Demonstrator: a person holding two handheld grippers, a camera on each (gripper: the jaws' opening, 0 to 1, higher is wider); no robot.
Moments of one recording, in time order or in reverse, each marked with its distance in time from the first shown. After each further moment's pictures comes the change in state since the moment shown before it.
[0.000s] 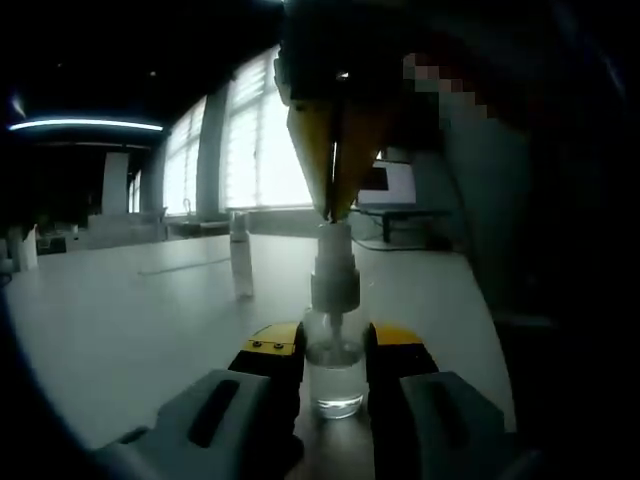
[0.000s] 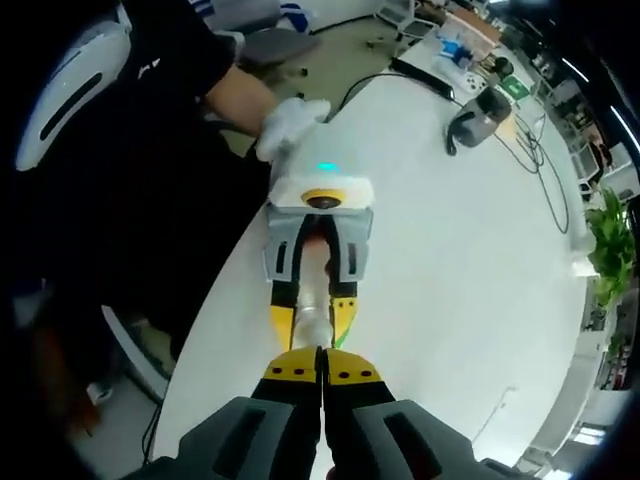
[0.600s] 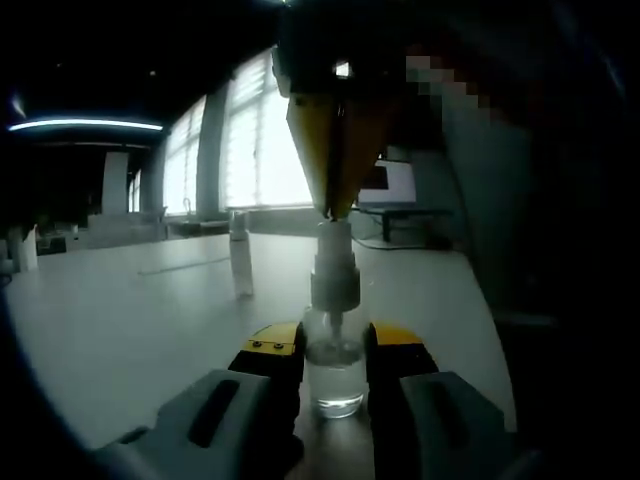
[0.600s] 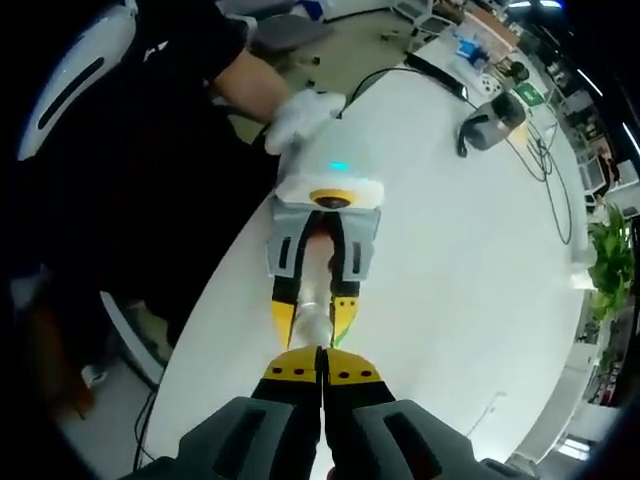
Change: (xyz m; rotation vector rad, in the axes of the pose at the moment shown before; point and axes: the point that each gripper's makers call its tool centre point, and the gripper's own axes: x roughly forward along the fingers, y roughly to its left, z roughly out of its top) left arm 0.000 0.001 -0.001 0.002 0.004 0.001; right arm 0.000 -0.002 0.001 -0.063 0.044 0.000
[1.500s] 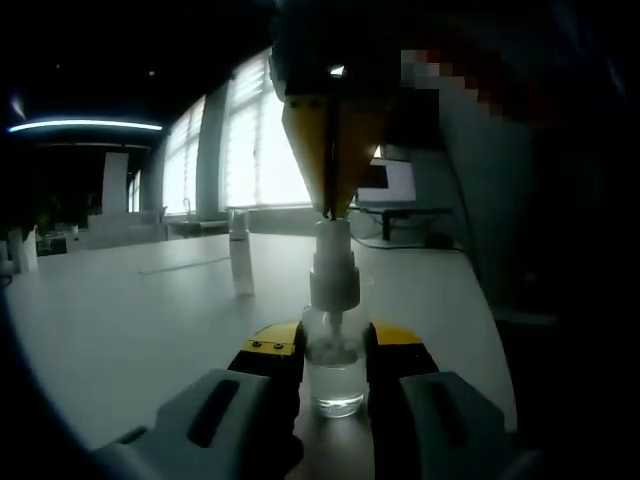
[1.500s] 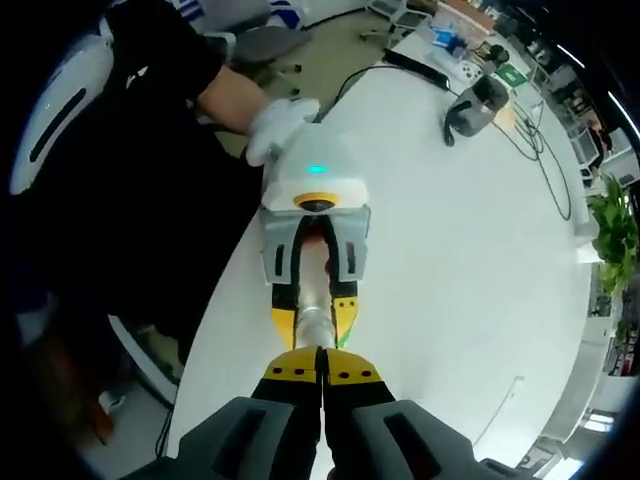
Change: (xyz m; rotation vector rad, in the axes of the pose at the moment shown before) left arm 0.000 0.000 -0.001 0.004 0.003 0.000; right arm 0.001 0.002 -0.002 0.127 -0.022 0.031
